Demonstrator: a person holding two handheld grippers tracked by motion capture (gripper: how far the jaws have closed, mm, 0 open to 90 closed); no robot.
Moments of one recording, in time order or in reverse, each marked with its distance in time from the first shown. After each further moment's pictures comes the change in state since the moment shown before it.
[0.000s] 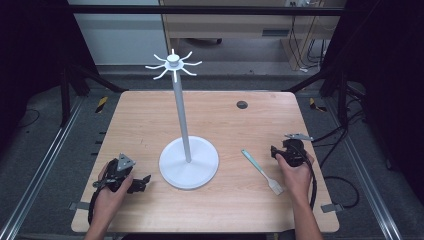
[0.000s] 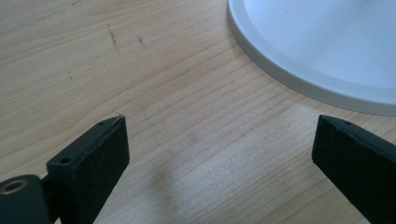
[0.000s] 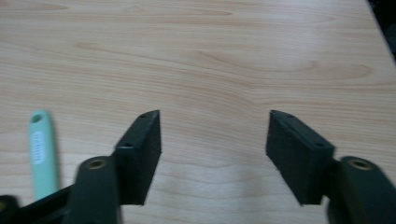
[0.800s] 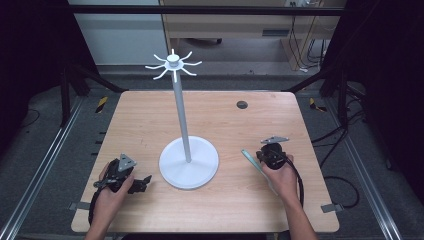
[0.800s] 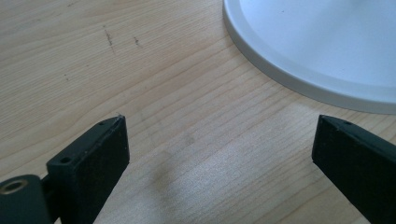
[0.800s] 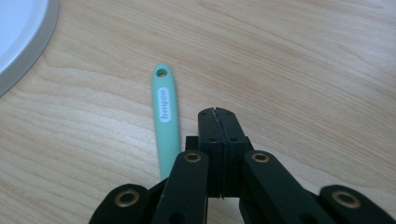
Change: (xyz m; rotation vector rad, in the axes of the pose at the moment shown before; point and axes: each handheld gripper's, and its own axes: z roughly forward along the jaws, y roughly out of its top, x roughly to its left) left arm -0.002 0.001 0.001 0.004 -0.002 0.011; right arm 0.051 -0.005 0.008 0.097 0.187 -0.240
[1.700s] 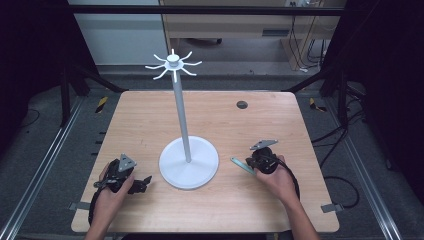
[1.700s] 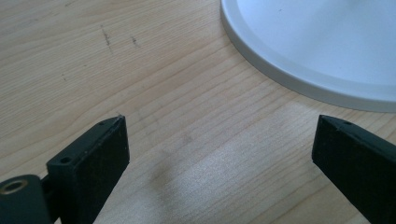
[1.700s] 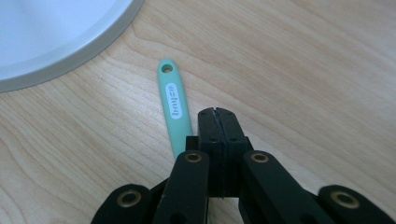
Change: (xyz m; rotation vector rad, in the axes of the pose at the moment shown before) left arm 0.000 0.000 -0.001 0.001 -0.006 0.003; right arm 0.026 0.003 -0.007 0.042 0.146 -0.158
